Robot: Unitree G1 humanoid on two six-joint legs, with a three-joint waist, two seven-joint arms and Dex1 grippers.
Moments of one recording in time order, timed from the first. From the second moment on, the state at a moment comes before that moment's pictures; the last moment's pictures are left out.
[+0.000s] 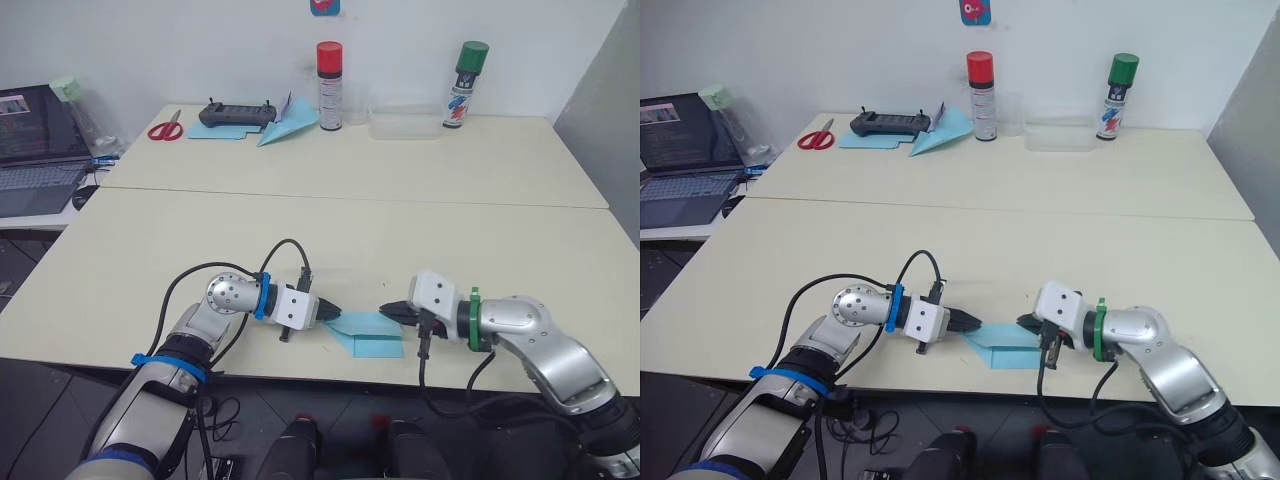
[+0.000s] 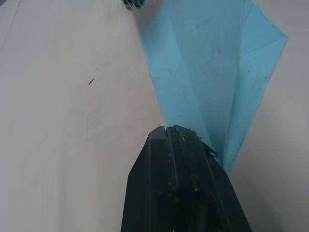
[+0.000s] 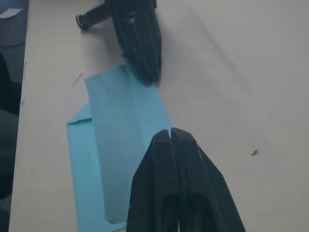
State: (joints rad) left arm -0.60 0.49 -0.35 0.65 0.09 -0.73 -1.18; right arm -0.24 -0.66 0.32 -0.37 0.14 0.49 0.84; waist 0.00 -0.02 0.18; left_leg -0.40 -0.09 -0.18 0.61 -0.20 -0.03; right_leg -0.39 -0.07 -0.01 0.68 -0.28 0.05
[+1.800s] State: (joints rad) left arm -0.65 0.44 -0.38 0.65 -0.03 -0.44 -1.35; right arm -0.20 -0.60 0.34 -0.05 0.01 -0.28 1.02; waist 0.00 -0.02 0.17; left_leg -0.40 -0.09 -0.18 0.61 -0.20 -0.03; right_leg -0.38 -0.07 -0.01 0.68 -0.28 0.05
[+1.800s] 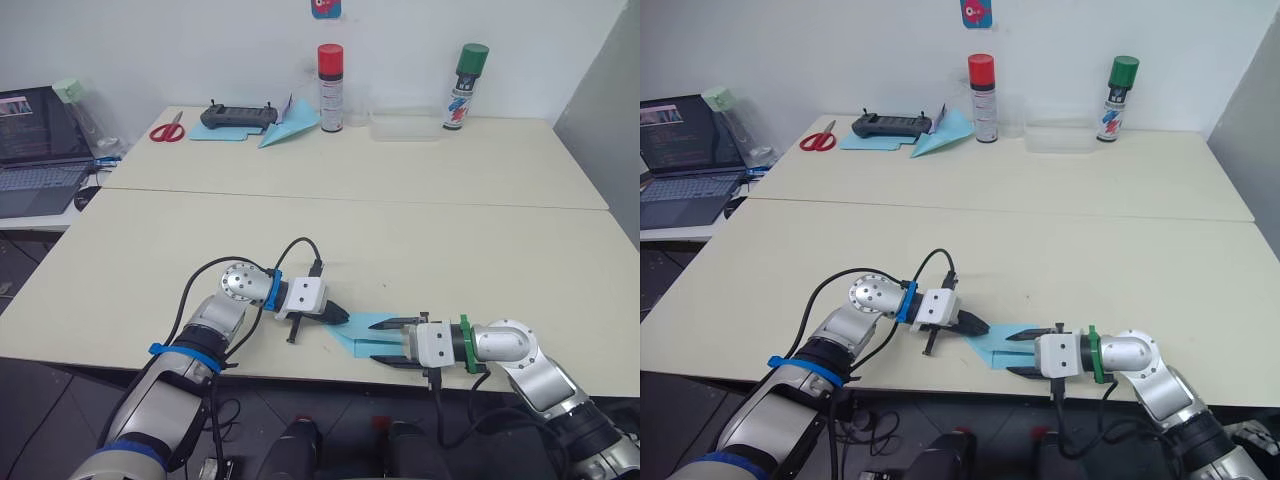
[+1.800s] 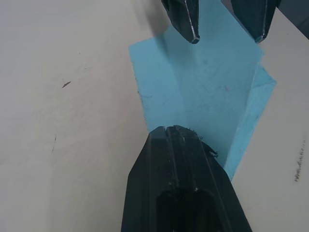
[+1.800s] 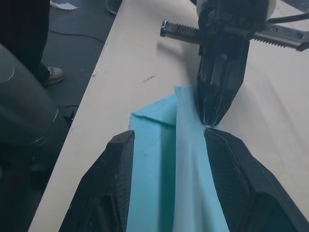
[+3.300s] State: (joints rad) left arm -0.72 0.46 -0.39 0.74 -0.02 -0.46 -1.37; right arm -0.30 -0.48 0.33 0.01 -0.05 0.00 0.85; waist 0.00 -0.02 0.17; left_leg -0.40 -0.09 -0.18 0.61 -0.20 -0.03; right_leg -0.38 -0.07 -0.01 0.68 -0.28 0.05
